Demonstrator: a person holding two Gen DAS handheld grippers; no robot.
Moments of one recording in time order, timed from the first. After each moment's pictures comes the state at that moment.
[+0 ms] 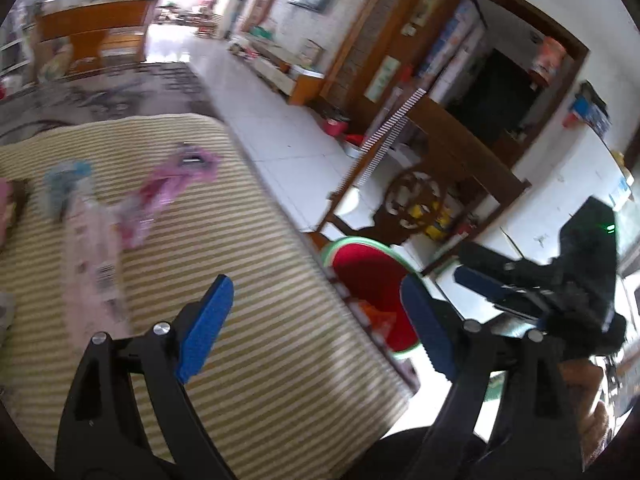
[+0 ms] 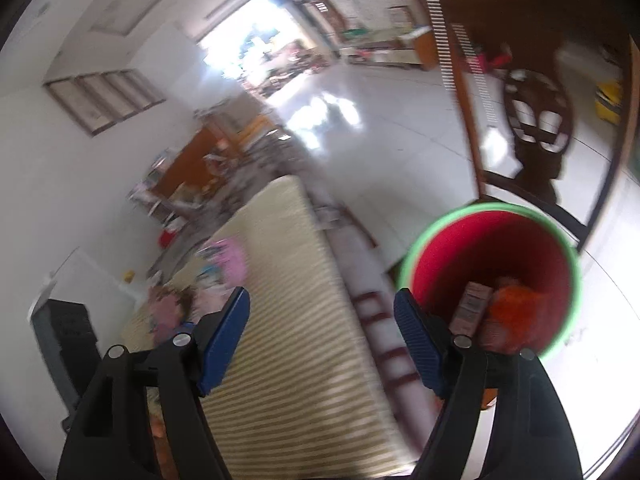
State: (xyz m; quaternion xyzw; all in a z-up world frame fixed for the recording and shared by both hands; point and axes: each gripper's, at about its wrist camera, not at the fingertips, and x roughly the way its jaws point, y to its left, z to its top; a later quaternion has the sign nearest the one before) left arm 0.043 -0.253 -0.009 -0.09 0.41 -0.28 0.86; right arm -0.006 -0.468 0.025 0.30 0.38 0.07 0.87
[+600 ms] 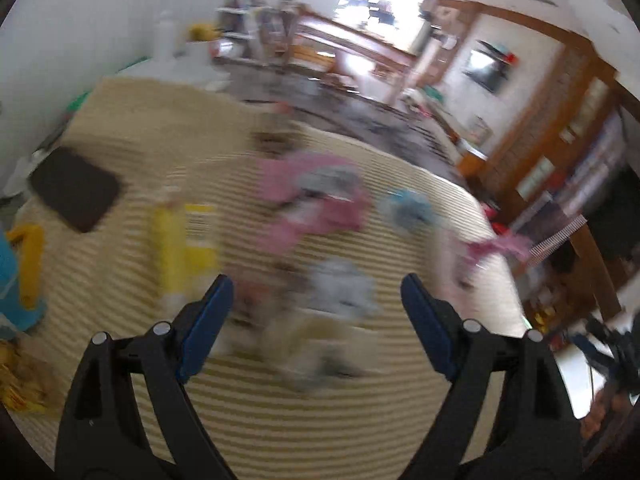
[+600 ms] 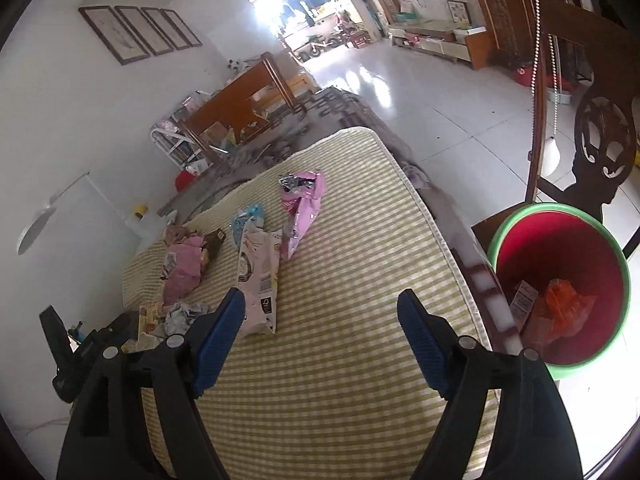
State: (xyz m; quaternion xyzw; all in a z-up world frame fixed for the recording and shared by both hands) left arm 0.019 0.051 -0.025 -0.19 0.39 0.02 0.90; right arm 0.022 -0.366 0.021 0.23 0.43 0.10 0.87
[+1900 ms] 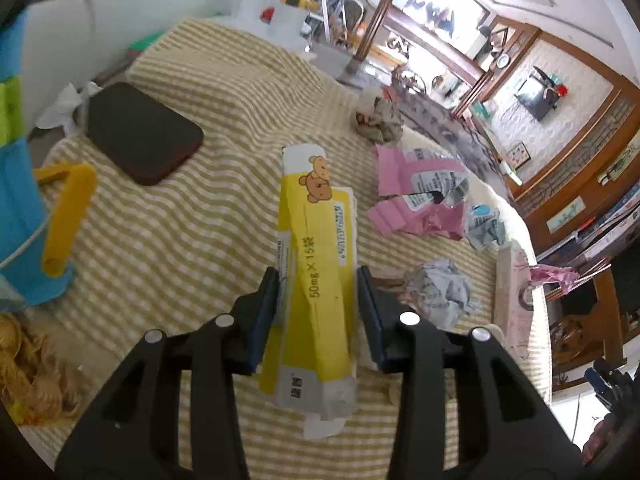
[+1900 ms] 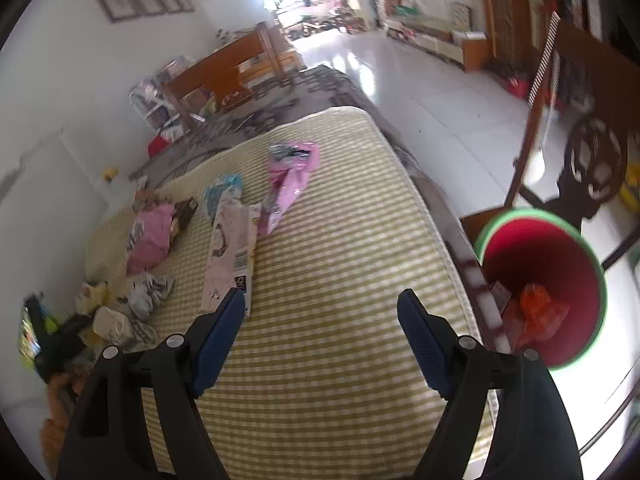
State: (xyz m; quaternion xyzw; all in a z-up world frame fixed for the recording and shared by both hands) left arm 0.007 0.112 -0.064 -0.25 0.41 0.08 0.88; right arm 0.030 -0.316 0.010 0.12 0.46 0.09 0.88
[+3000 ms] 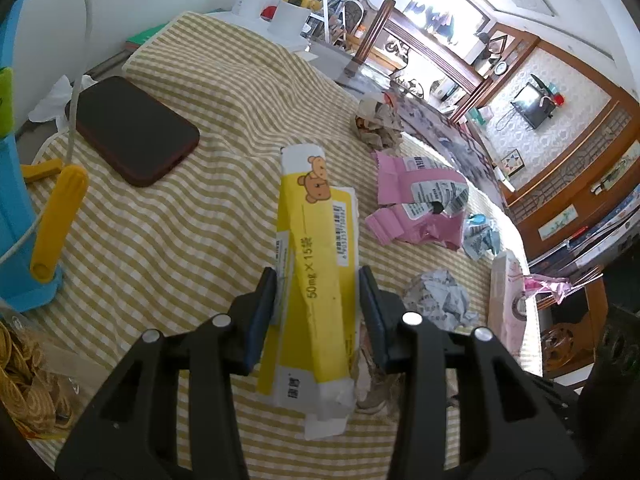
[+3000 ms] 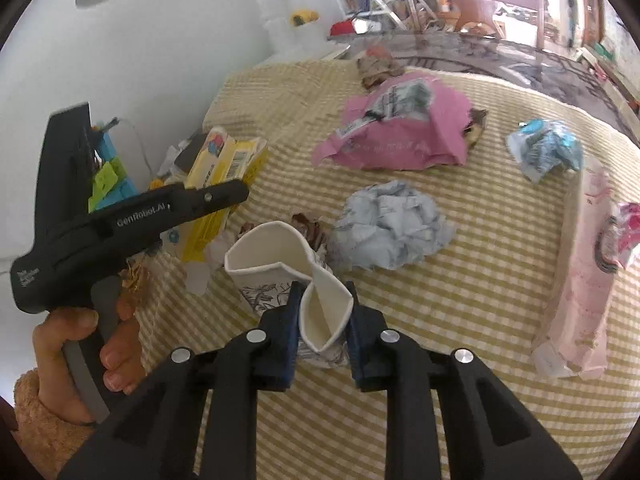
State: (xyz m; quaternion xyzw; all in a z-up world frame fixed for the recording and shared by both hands) left arm 0.017 0.120 -0.071 -0.27 0.40 0.06 0.87; right arm 0.054 -0.061 -0.045 0.00 0.49 0.35 0.80
